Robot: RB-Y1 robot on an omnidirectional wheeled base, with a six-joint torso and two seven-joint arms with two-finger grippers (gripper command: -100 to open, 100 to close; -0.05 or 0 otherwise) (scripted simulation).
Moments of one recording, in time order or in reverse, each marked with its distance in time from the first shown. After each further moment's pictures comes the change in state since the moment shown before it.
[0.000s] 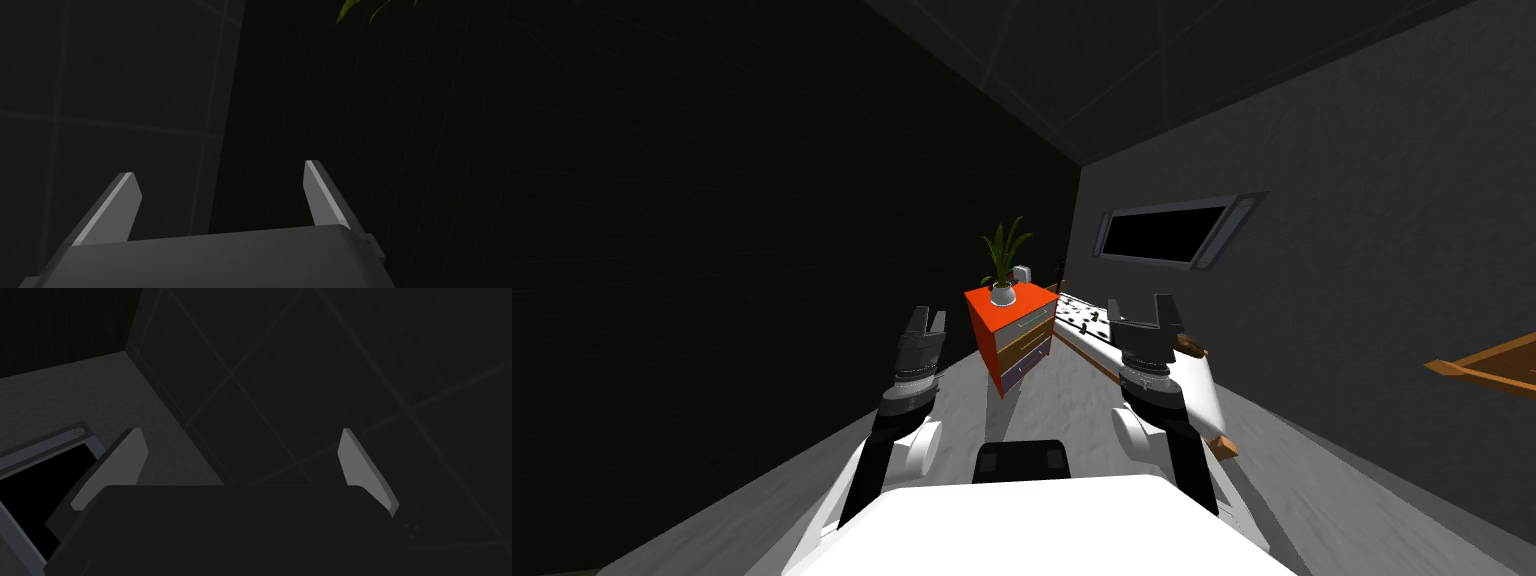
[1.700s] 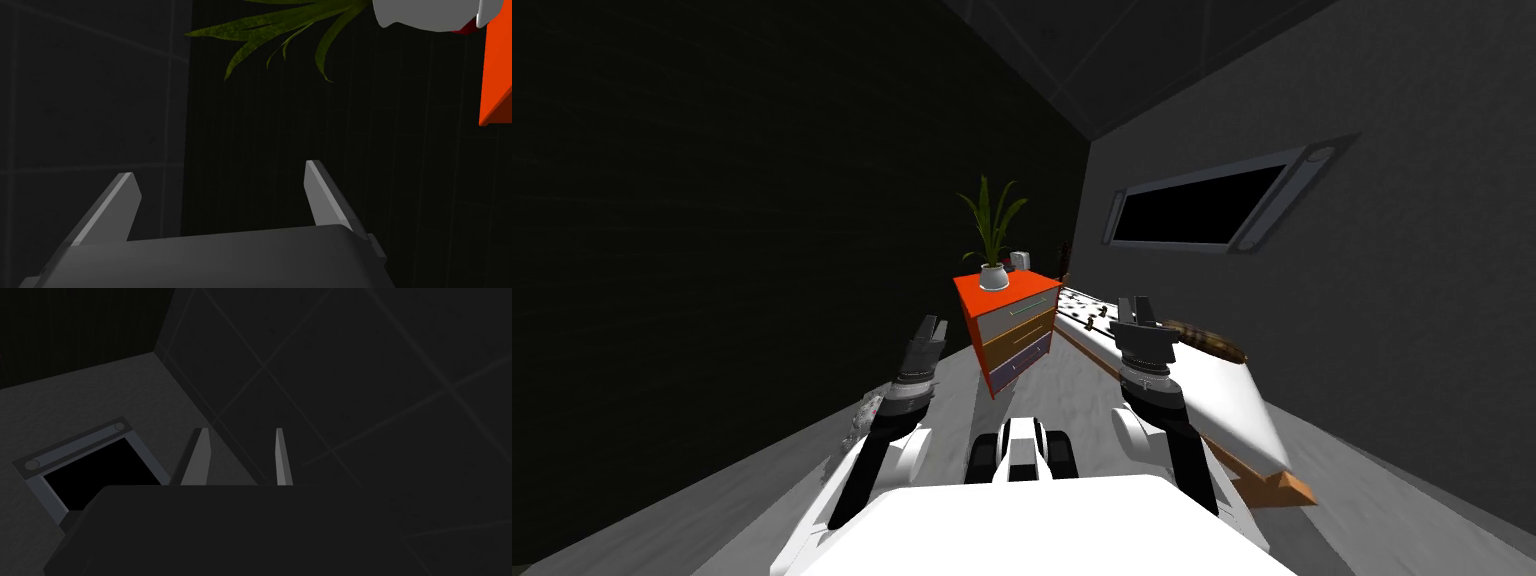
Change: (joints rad) left arm -0.007 0.111 0.043 0.109 0.038 0.002 0.010; right arm 0.000 0.000 0.000 0.000 0.000 0.000 0.000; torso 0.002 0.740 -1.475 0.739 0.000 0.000
